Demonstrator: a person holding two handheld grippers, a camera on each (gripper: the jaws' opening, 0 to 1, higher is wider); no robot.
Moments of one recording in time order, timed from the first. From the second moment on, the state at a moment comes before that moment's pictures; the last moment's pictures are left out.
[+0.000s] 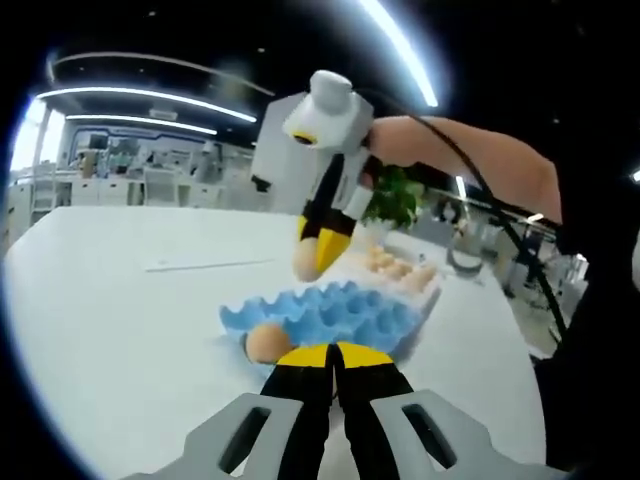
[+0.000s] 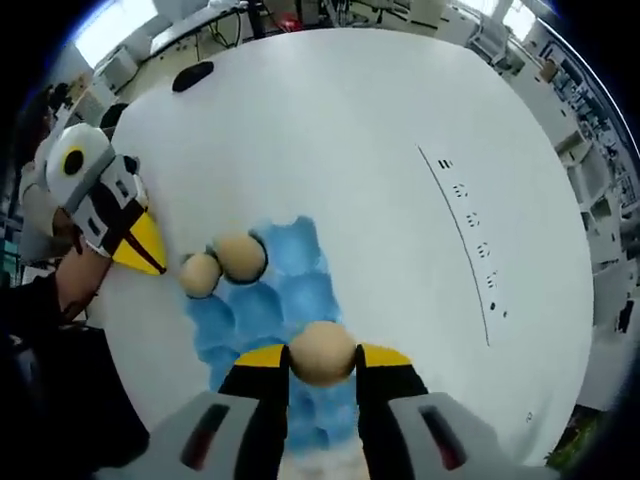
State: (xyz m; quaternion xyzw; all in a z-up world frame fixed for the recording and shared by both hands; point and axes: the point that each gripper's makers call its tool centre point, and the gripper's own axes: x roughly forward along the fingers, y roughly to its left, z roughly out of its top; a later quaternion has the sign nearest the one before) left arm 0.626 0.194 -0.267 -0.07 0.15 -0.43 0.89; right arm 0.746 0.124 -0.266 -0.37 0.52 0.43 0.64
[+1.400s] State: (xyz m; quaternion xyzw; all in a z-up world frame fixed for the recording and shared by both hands) left arm 0.633 0.198 -0.269 -0.07 0.15 -0.43 0.89; right arm 0.722 0.193 -0.313 -0.40 0.49 0.48 0.61
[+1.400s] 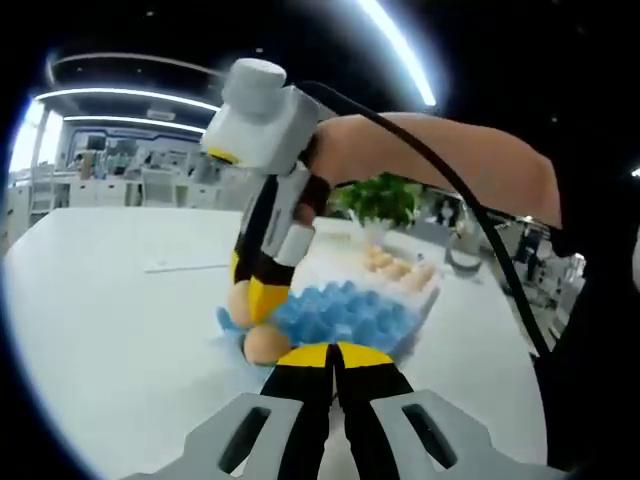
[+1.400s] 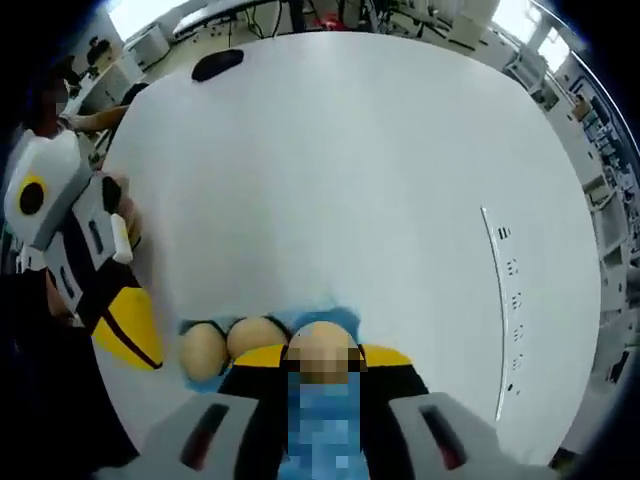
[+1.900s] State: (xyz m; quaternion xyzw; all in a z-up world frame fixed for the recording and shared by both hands) left arm 0.632 0.198 -0.270 -0.07 0.15 -0.43 0.88; right arm 0.718 0.191 -0.327 -0.40 0.48 0.49 0.61
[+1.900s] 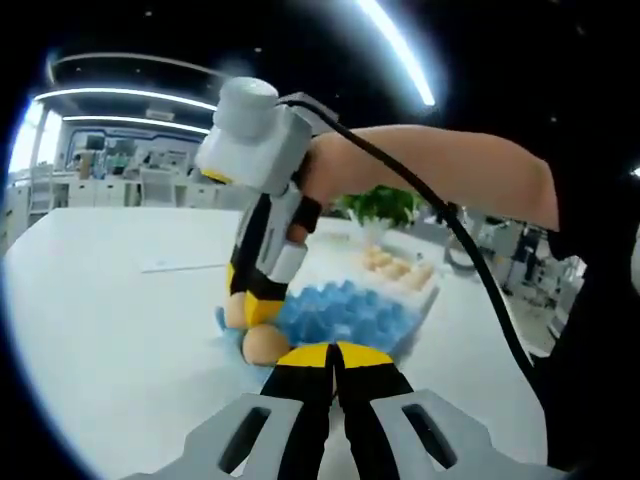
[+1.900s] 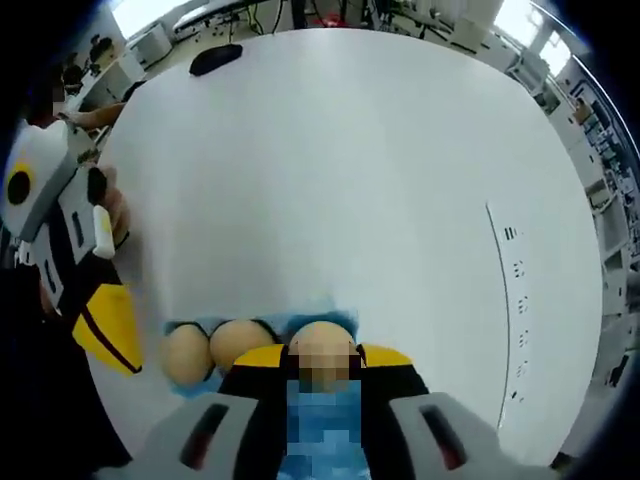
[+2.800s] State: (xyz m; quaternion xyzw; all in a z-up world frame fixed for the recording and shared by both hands) left arm 0.630 0.194 -0.270 -0.07 0.15 -0.43 0.89; right arm 0.726 0.184 -0.308 -0.38 0.46 0.50 0.62
